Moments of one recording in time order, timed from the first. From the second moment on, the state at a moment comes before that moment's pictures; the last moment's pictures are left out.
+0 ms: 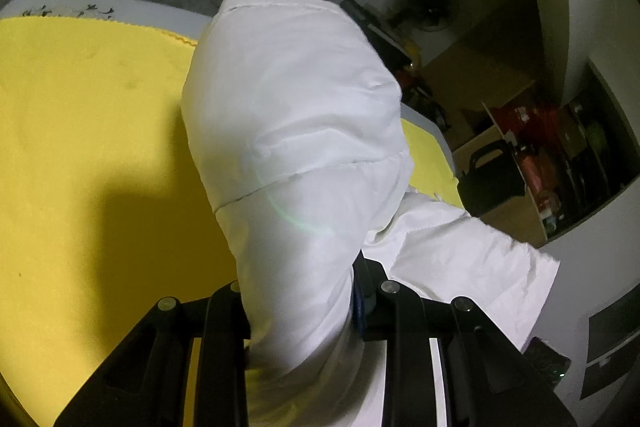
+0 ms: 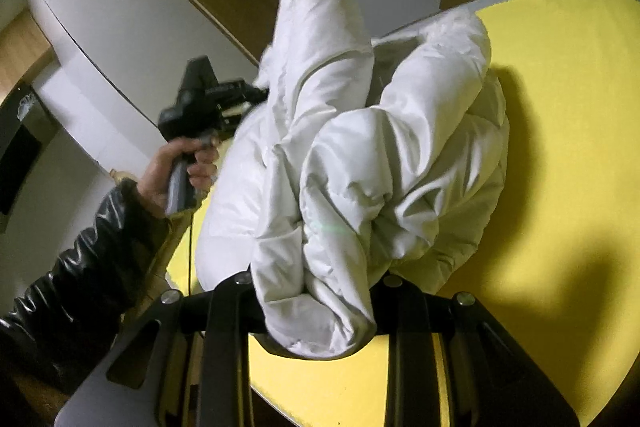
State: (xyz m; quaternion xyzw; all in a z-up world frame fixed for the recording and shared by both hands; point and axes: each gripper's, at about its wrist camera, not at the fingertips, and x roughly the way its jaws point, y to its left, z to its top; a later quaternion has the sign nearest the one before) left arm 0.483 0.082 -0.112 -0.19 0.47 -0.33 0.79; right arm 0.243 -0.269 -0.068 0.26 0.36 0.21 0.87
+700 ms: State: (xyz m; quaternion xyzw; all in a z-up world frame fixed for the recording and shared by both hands) left arm 0.294 0.074 -0.021 -0.09 0.25 -0.11 0.96; right arm 0.220 -0.245 0.025 0.05 0.25 -0.01 0.97
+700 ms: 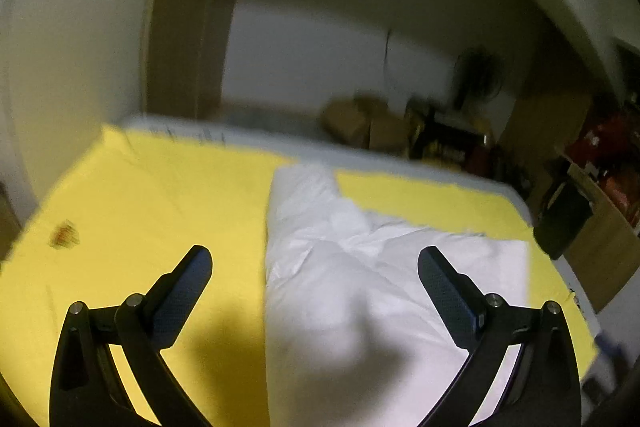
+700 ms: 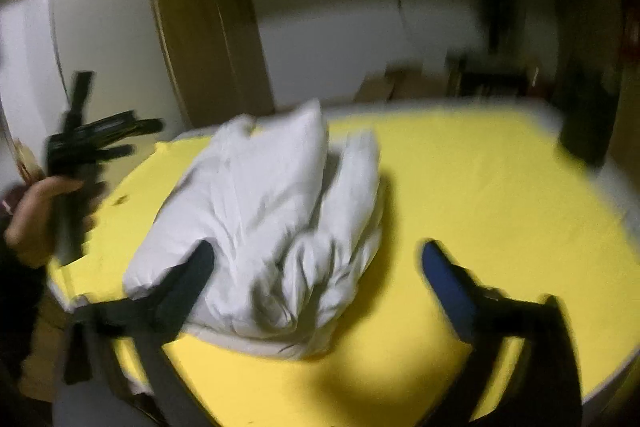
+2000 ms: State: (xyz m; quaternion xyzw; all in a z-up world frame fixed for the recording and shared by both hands) left arm 0.043 0.049 -0.047 -0.01 0.25 0.04 0.97; right arm 0.074 -0.158 0.044 -0.07 0.21 -0.02 0.97
